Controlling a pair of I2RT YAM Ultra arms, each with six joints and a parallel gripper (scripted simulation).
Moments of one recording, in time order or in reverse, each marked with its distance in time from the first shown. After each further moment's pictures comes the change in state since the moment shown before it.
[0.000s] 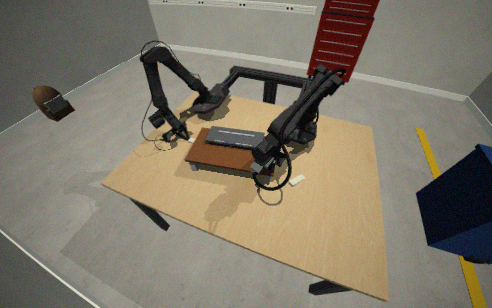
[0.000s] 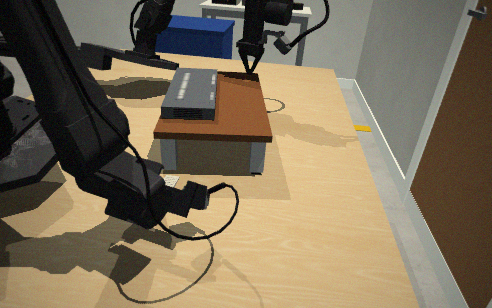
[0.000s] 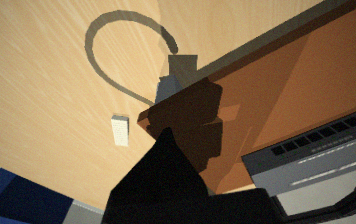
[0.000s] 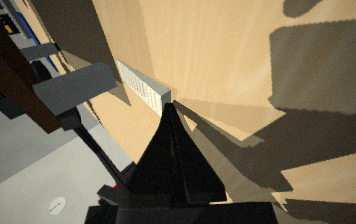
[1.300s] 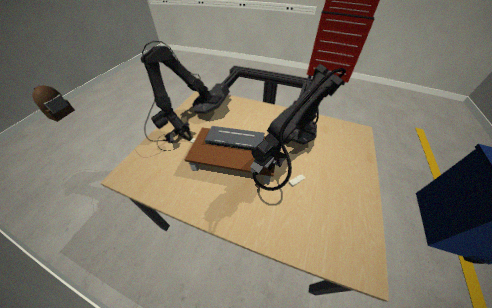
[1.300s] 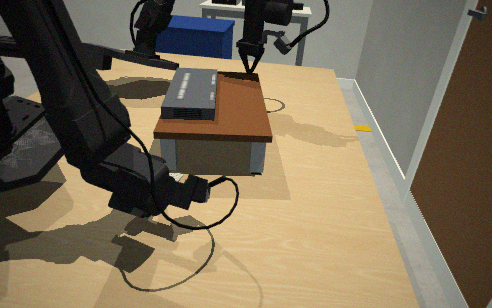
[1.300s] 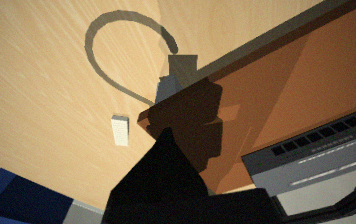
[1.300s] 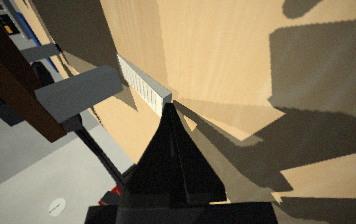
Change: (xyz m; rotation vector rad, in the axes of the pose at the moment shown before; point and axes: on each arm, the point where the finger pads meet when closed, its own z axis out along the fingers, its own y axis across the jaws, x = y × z) left arm 0.000 0.000 0.000 0.000 0.000 0.000; right arm 0.006 0.012 0.012 0.000 -0.002 0.000
